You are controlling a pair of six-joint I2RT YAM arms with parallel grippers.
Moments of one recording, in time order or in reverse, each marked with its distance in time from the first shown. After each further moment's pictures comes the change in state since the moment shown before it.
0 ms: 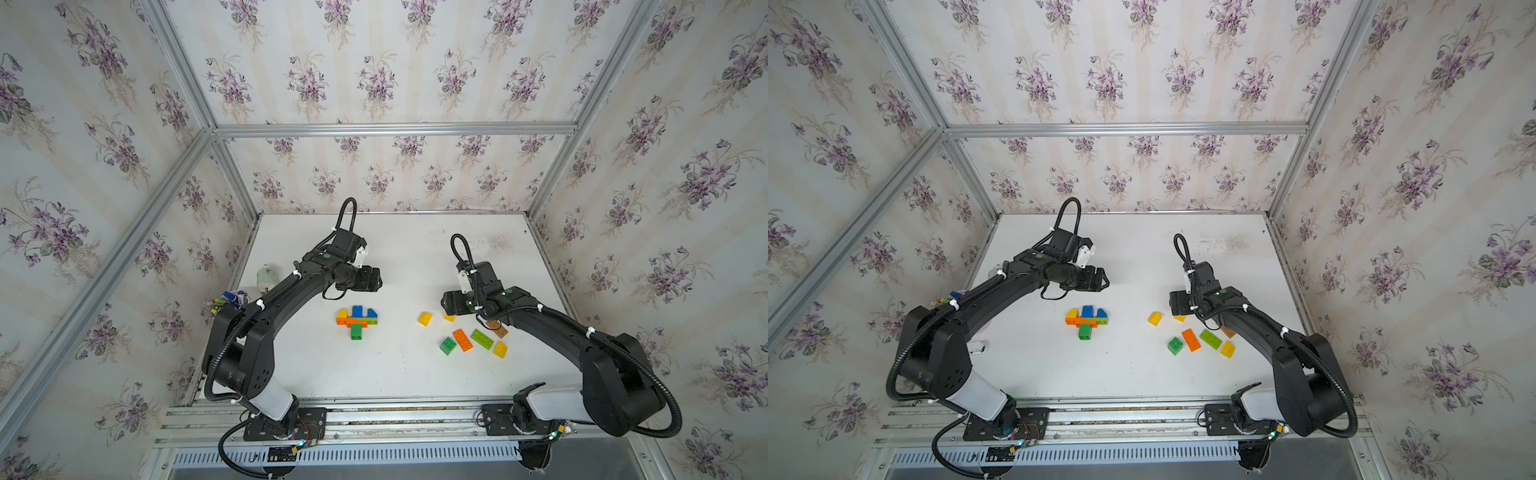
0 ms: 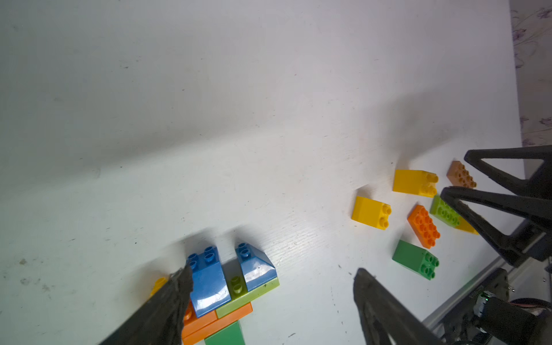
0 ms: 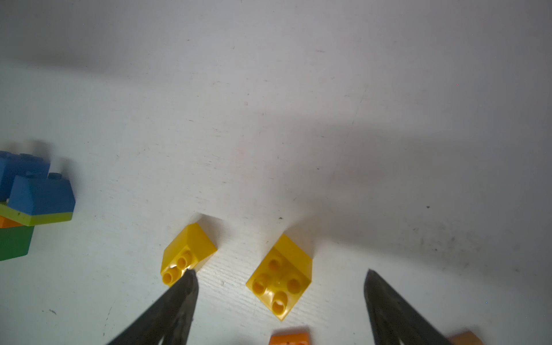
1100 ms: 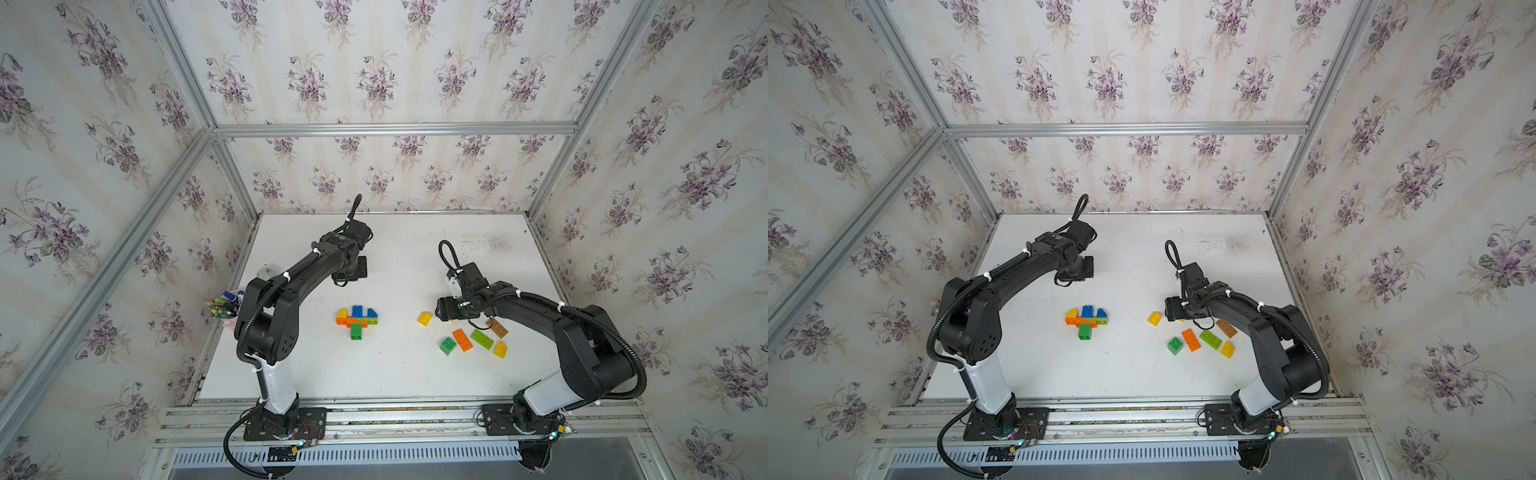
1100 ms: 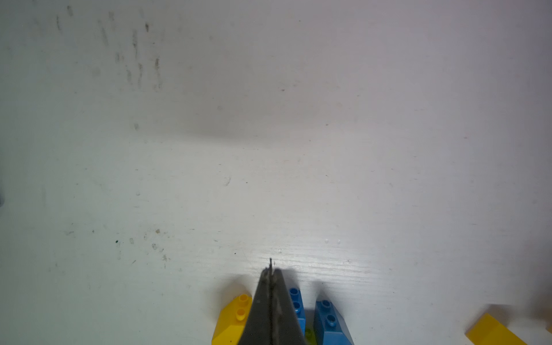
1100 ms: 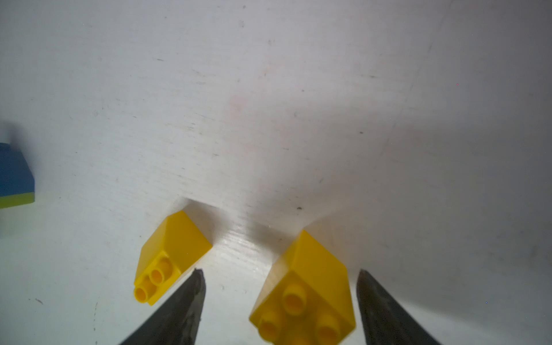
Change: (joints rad) left arm 0.006 0.226 0.240 -0.232 -0.388 -0.209; right arm 0.022 0.164 0.040 -0.037 -0.077 0.030
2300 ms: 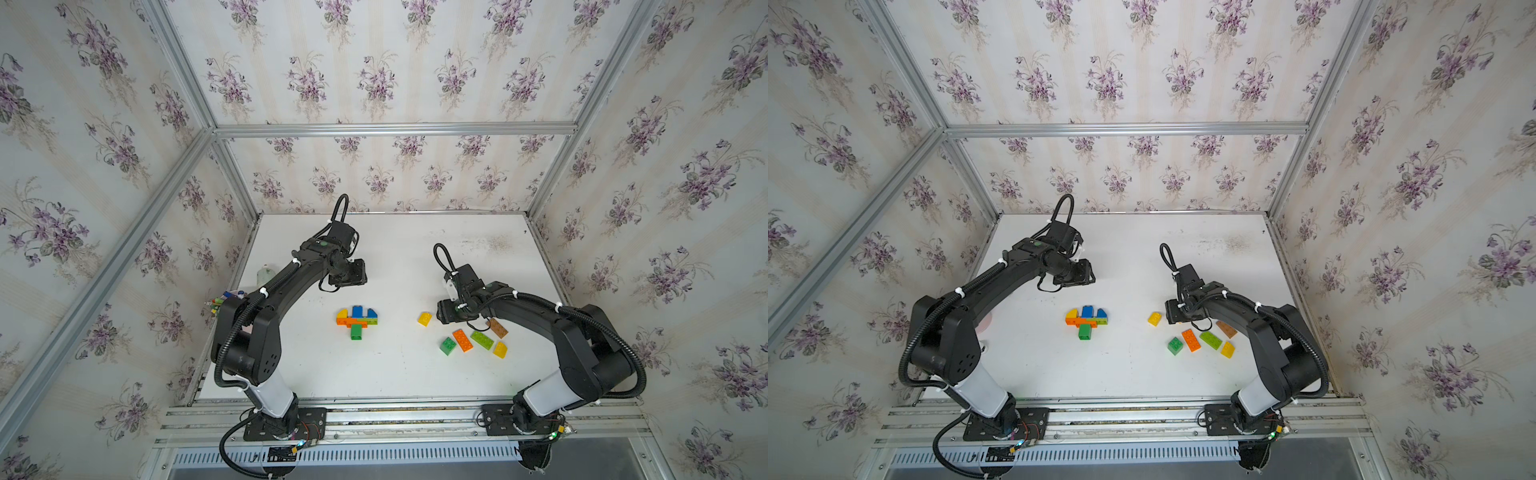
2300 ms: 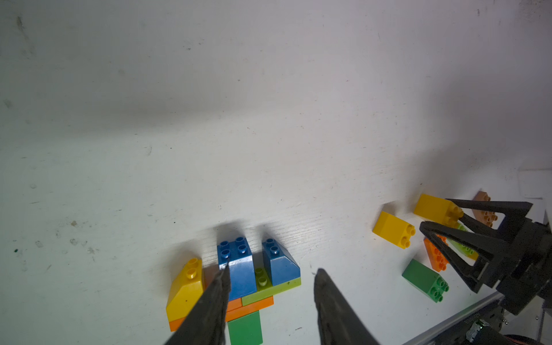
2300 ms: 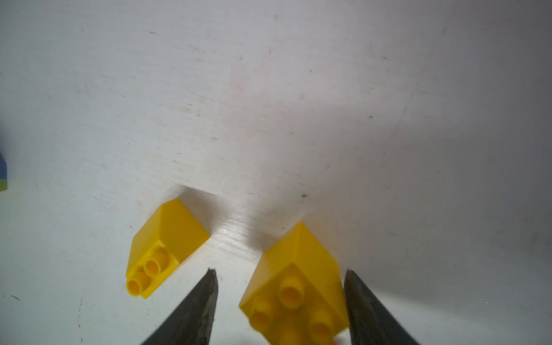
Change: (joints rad) left arm 0.070 -0.151 -0.123 0.082 0.387 0.150; right arm 0.049 -0.003 0.009 -0.044 0.048 0.000
